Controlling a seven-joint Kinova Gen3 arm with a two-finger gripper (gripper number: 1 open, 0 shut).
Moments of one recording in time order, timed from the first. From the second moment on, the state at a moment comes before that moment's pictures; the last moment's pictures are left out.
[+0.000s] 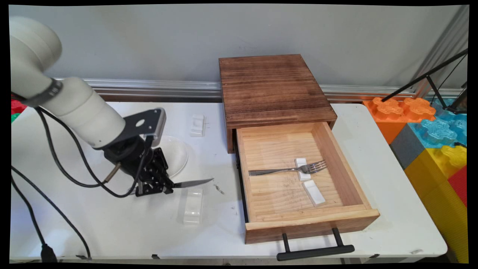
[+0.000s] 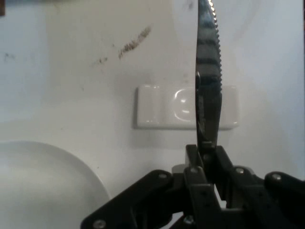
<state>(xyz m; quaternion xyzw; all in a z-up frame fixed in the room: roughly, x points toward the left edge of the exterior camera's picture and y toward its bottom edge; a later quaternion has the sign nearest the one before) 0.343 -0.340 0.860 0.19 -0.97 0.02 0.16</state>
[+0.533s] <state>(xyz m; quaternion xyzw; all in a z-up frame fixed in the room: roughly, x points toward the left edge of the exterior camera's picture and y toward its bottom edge) 0.313 -0.338 0.909 0.21 -0.96 0.03 0.19</state>
